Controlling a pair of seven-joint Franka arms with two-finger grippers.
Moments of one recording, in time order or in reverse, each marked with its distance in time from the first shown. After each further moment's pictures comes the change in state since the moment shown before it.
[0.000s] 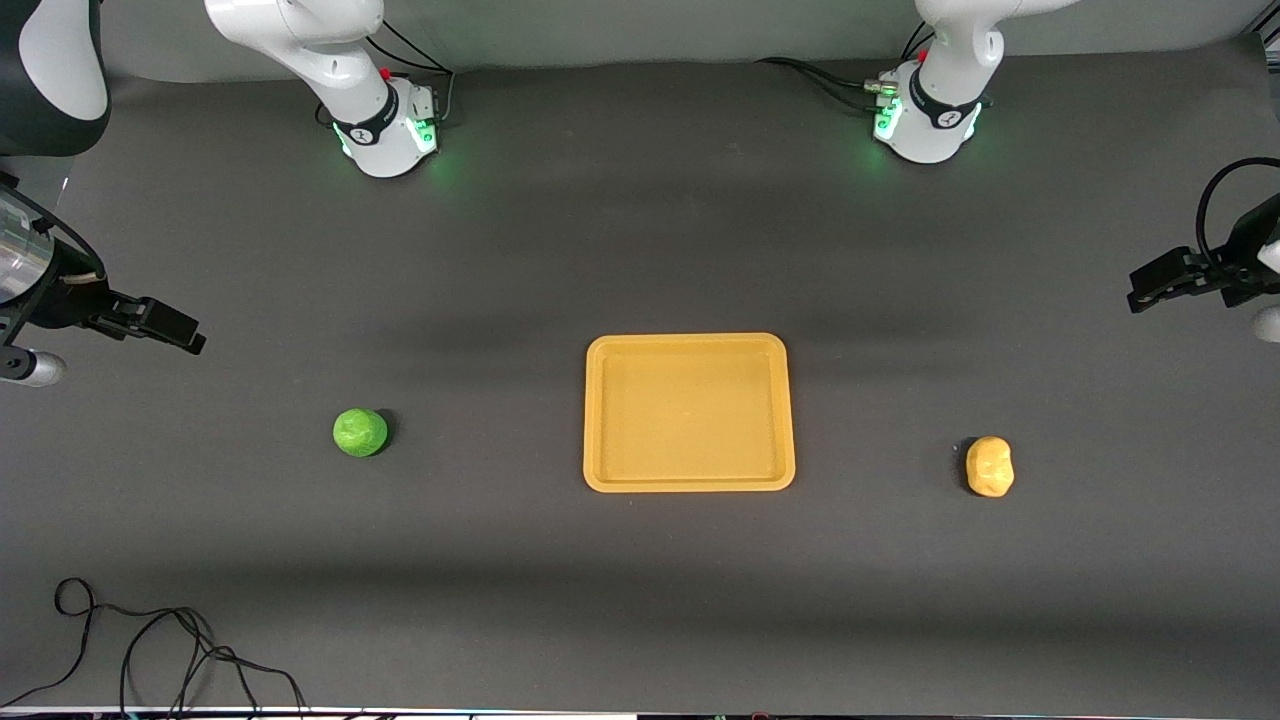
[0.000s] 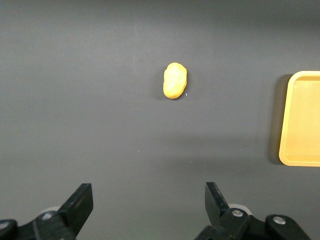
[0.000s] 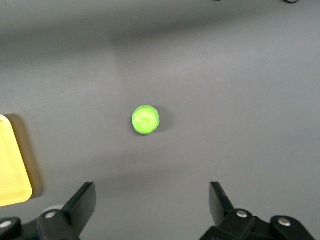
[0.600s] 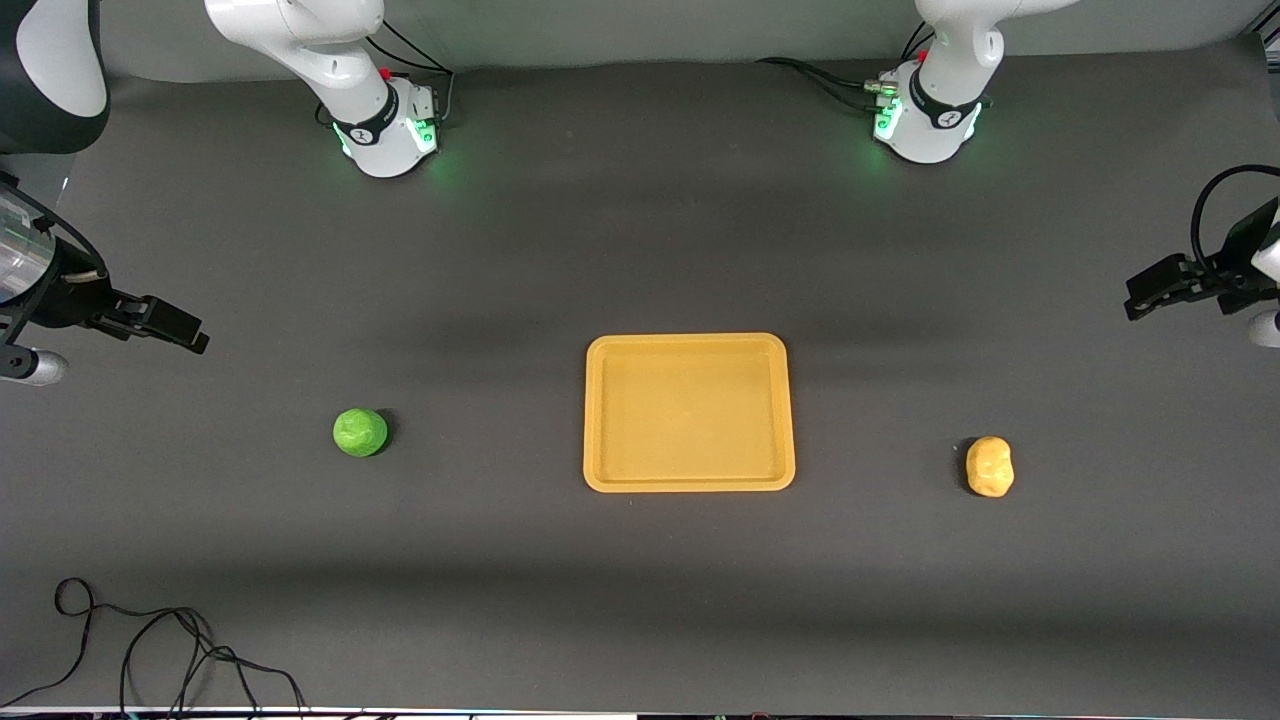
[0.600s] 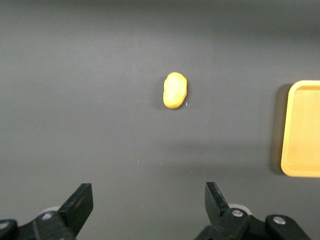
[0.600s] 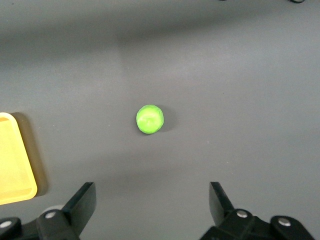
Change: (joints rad) left arm 0.000 0.007 0.000 -0.032 0.000 0.087 0.000; right arm 0.000 0.000 0.003 0.001 0.015 0.000 -0.006
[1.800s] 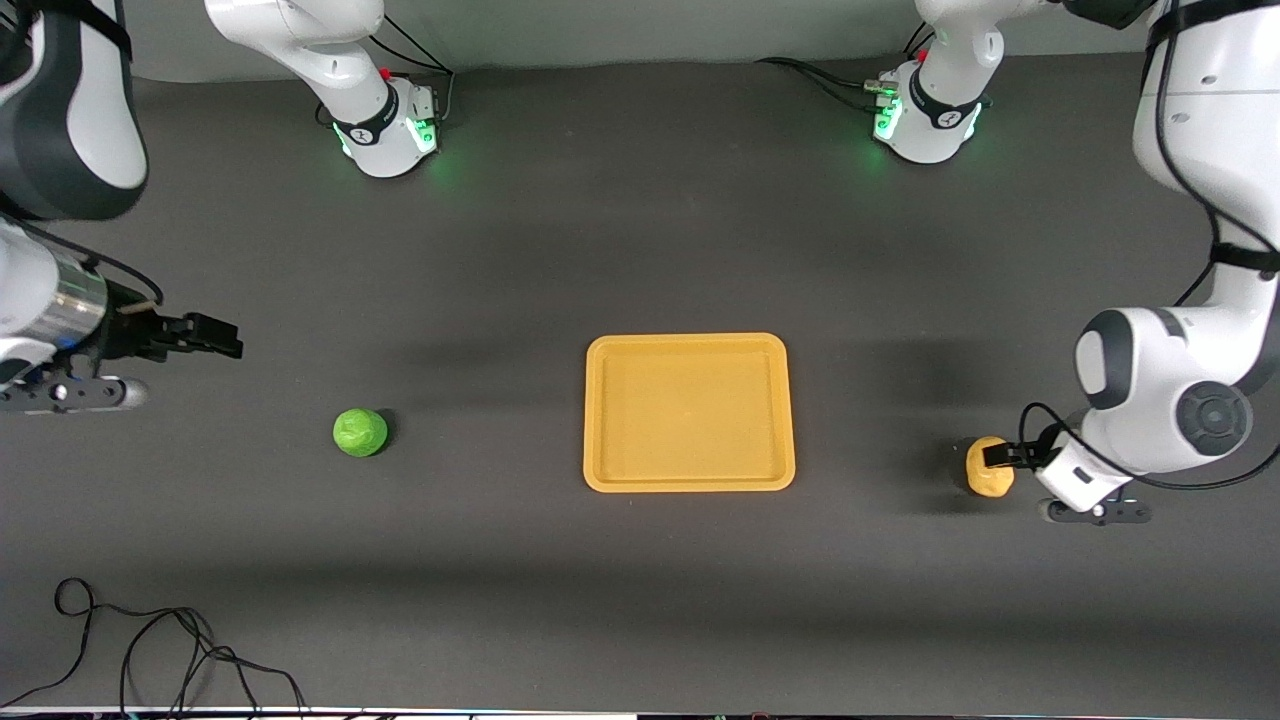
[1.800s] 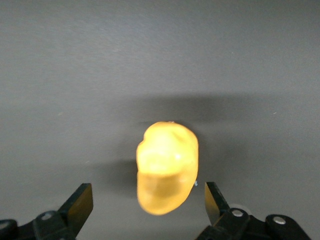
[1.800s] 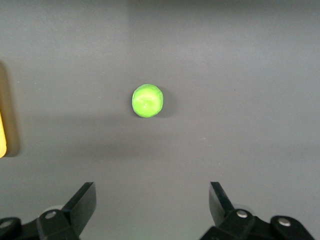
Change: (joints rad) left arm -0.024 0.590 -0.003 -0.025 0.035 0.520 0.002; right arm 0.000 0.104 -0.002 -0.017 0.000 -0.007 -0.223
